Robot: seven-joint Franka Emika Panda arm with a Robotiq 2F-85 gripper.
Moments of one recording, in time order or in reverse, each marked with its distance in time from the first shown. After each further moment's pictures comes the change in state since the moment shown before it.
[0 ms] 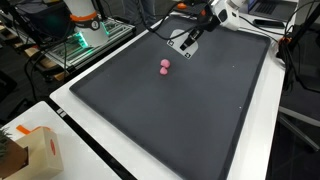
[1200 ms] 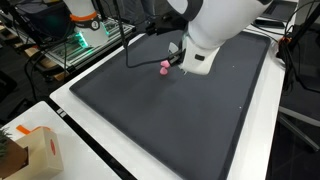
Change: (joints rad) arm -0.258 0.049 -0.084 0.062 0.418 0.009 0.044
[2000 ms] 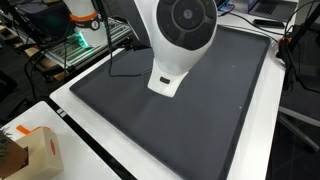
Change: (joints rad) arm -0.087 -0.021 -0.044 -0.112 0.119 0.097 0.001
